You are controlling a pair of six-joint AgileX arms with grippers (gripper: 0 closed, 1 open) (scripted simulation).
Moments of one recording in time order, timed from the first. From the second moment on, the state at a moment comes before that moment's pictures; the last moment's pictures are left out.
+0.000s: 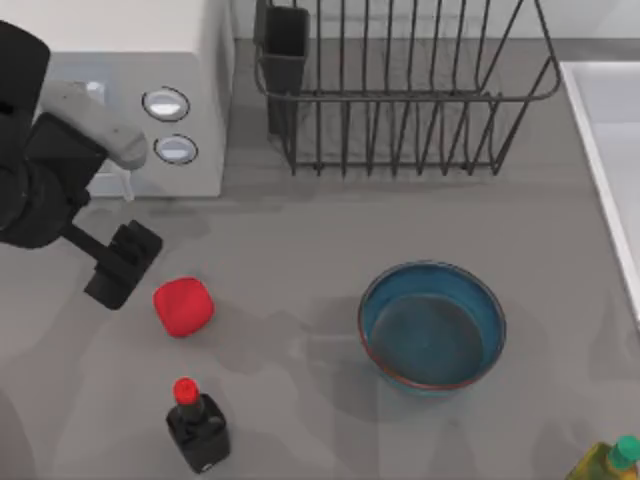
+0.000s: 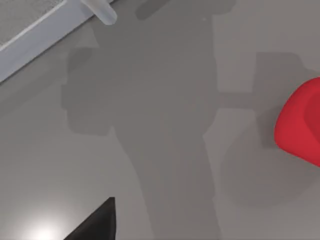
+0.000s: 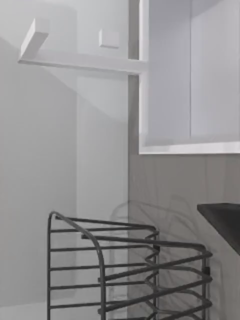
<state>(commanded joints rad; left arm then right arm) -0.27 1.34 0.97 -0.71 -0.01 0.38 0.00 0.00 0.00 0.00 0.00 0.00</state>
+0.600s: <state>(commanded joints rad) -0.42 1.91 1.37 -1.02 0.00 0.56 0.00 0.00 0.00 0.00 0.00 0.00</state>
